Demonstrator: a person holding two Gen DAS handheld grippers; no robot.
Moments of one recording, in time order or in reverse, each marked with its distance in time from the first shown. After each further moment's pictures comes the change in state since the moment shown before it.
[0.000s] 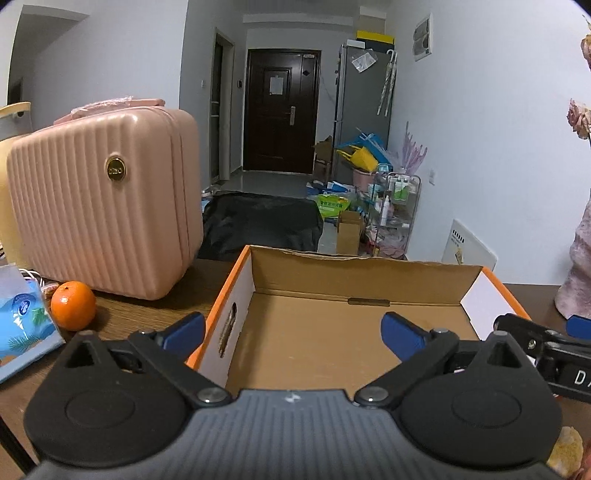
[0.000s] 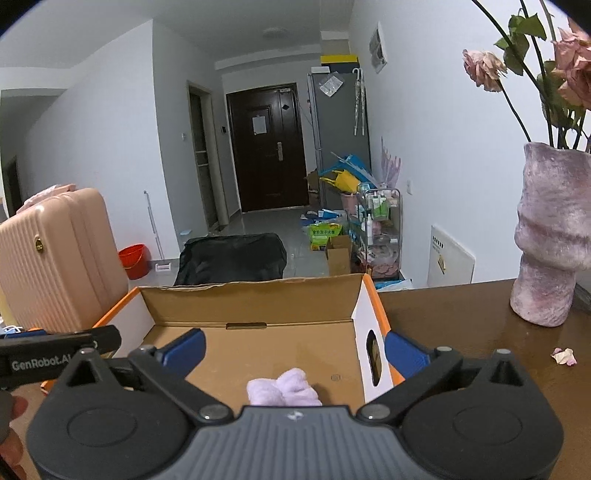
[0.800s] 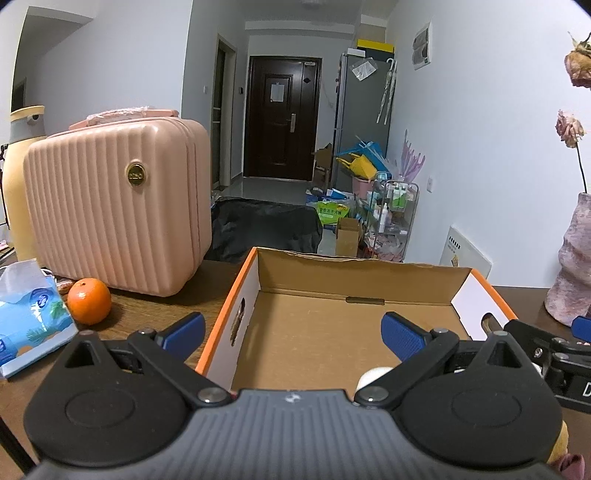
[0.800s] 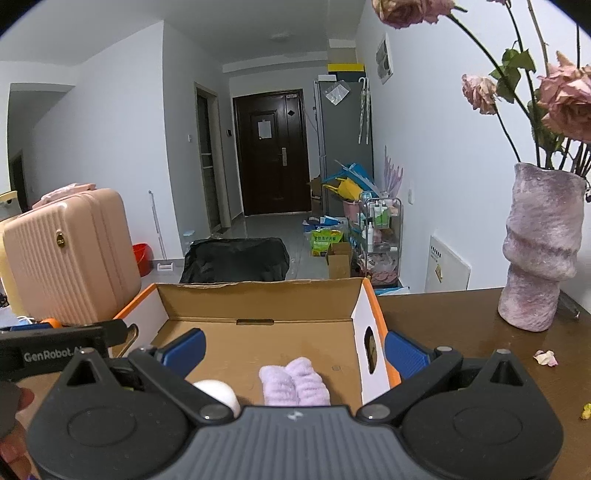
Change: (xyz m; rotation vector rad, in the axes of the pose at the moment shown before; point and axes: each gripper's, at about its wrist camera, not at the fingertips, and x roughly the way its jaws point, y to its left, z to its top) left arm -0.031 0.005 -0.005 -0.011 -0.026 -0.005; right arm -0.041 0.009 -0.002 -0.034 -0.019 0.001
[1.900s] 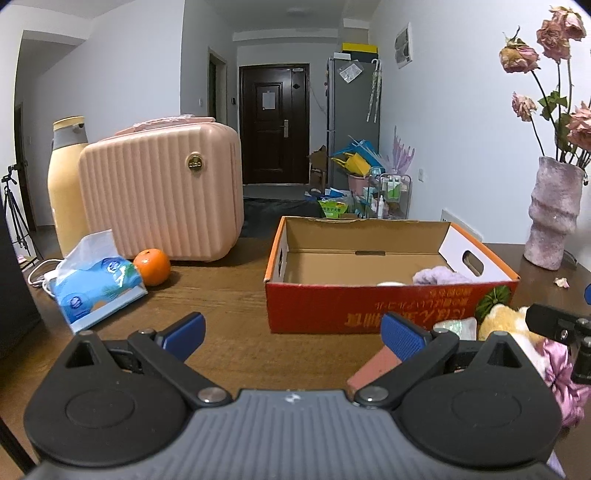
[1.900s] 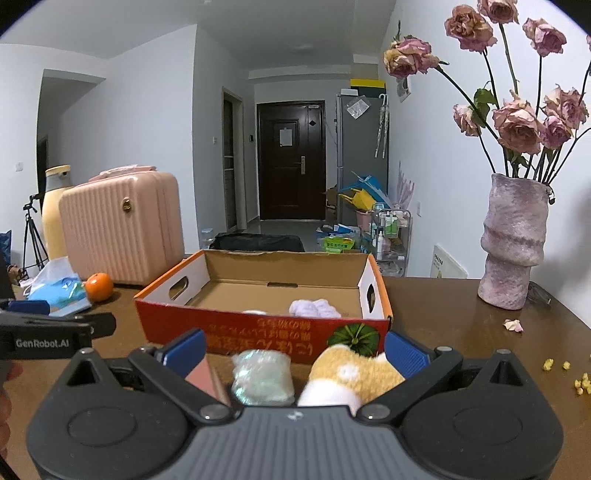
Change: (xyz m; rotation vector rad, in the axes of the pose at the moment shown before) left arm -0.117 0.035 -0.065 0.081 -0.022 0.005; right arm -0.124 0.025 -0.068 -0.082 -0.034 0.032
